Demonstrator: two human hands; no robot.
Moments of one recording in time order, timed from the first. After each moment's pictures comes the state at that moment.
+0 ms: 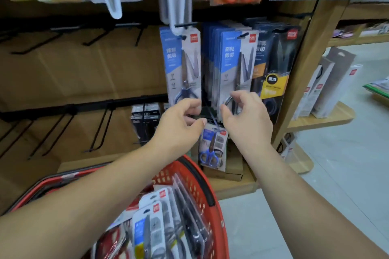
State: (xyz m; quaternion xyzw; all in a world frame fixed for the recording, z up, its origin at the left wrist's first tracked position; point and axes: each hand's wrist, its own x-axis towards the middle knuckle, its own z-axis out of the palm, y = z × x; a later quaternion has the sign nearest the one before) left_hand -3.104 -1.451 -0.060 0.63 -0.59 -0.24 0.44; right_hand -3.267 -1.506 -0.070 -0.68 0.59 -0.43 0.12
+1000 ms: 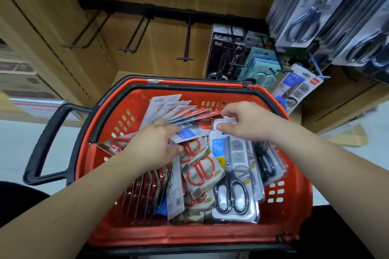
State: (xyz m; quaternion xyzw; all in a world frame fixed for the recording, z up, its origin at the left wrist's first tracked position) left_hand -2.910 -1.235 -0.209 0.78 -0.58 -0.24 0.08; right_hand -3.115 -1.404 -0.147 -0.88 0.39 0.10 0.25
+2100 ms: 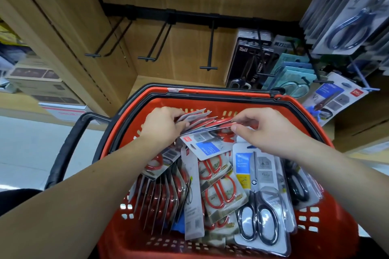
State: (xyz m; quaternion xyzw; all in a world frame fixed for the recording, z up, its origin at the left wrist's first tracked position) left_hand -2.856 -1.285 -0.226 0.83 -0.49 -0.18 0.21; right_hand -3.099 -1.407 -0.167 -0.84 0.38 -0.06 0.37
